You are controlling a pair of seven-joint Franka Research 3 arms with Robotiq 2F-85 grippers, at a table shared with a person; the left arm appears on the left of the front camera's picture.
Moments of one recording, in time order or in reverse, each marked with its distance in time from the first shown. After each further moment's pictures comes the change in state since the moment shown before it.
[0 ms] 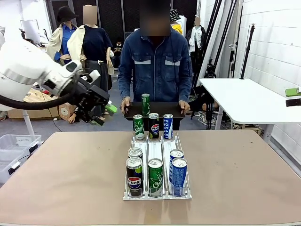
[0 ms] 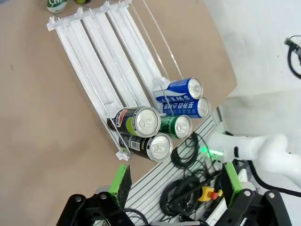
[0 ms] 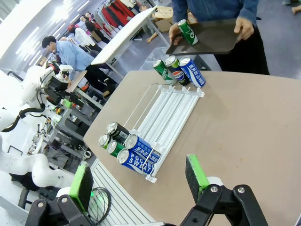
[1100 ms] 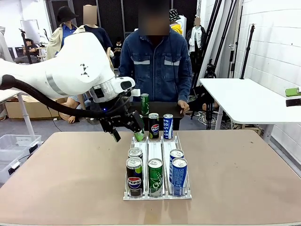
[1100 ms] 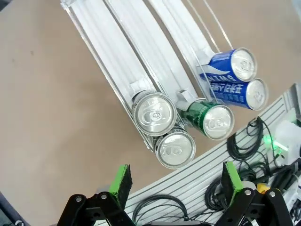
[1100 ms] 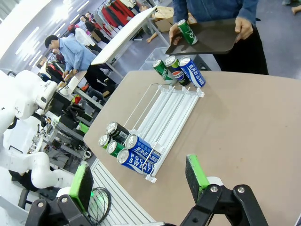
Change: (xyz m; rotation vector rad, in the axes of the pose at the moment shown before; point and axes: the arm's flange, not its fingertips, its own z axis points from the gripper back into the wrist) left arm -0.008 -0.081 -0.105 0.467 0.149 -0.073; right arm 0.000 0.000 0.000 0.000 0.000 0.000
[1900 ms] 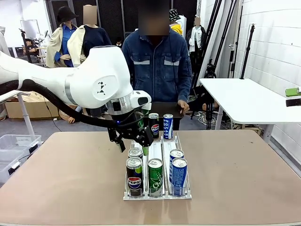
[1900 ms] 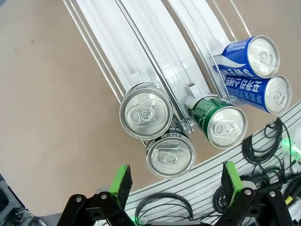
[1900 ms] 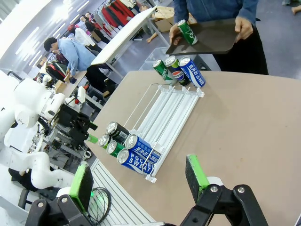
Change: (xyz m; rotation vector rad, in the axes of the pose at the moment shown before) left arm -0.006 -0.034 -0.042 0.131 0.053 0.015; right arm 0.000 0.000 0.000 0.000 0.000 0.000
